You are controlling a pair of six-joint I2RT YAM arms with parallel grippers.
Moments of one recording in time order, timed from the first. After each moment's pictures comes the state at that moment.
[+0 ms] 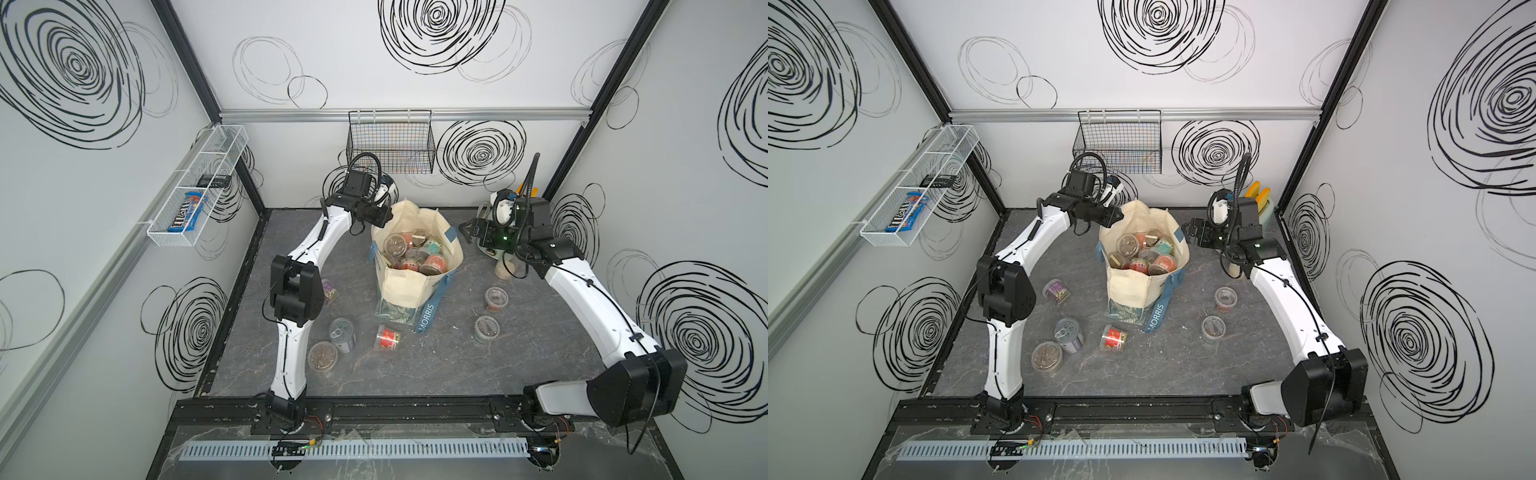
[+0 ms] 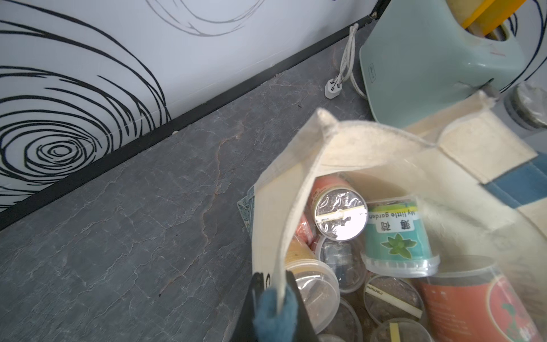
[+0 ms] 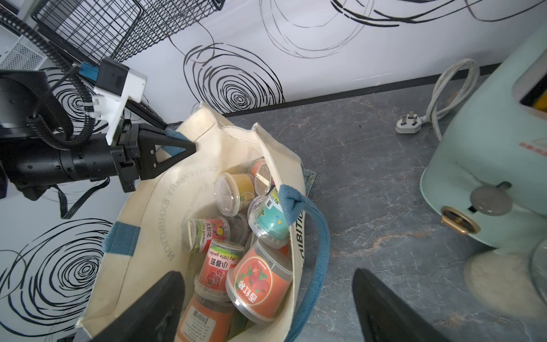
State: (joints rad) left arm -0.29 2.20 2.12 -0.71 0.42 0.14; right arm 0.24 1.36 1.31 -0.53 -0.30 0.35
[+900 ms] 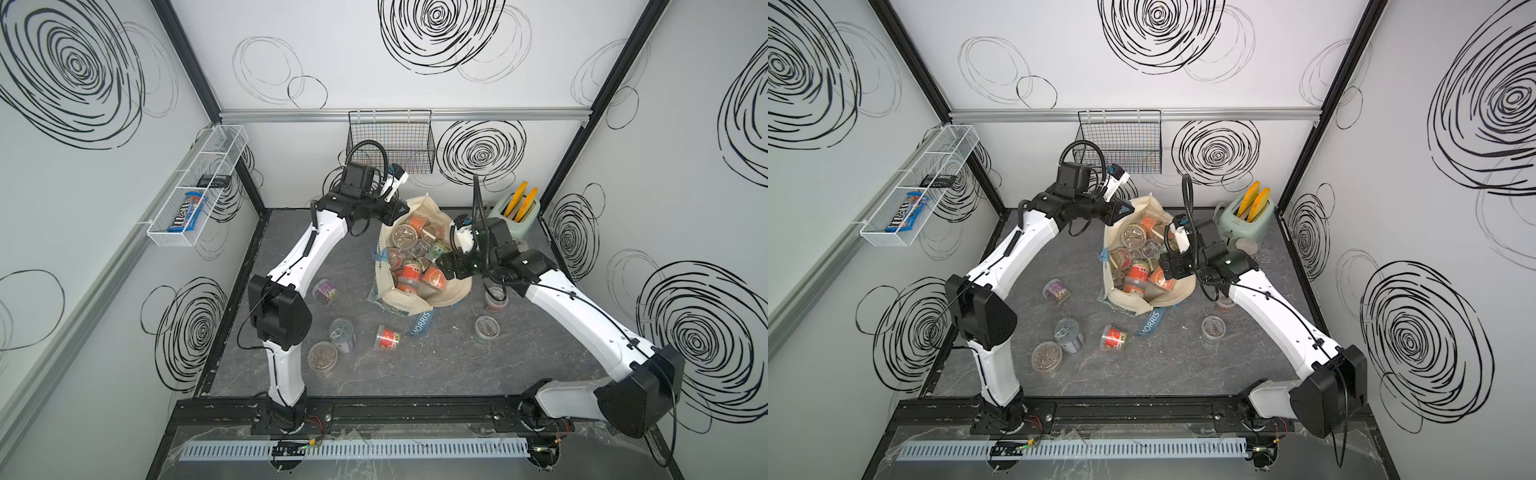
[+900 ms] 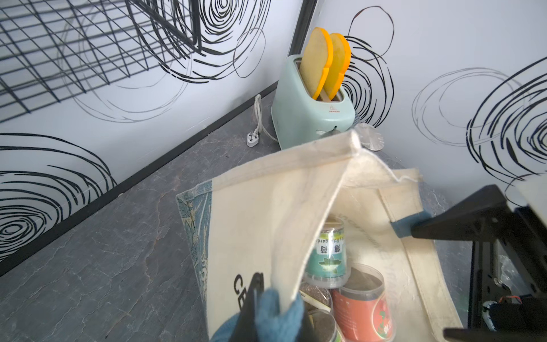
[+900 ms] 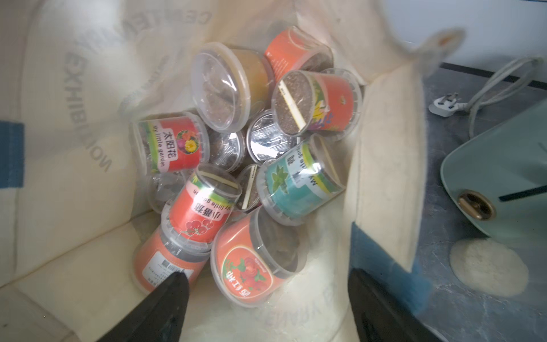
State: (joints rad) left arm -0.37 1.93 1.98 -0.65 0.55 0.08; right arm 0.53 1.34 1.26 -0.66 -0.02 0.19
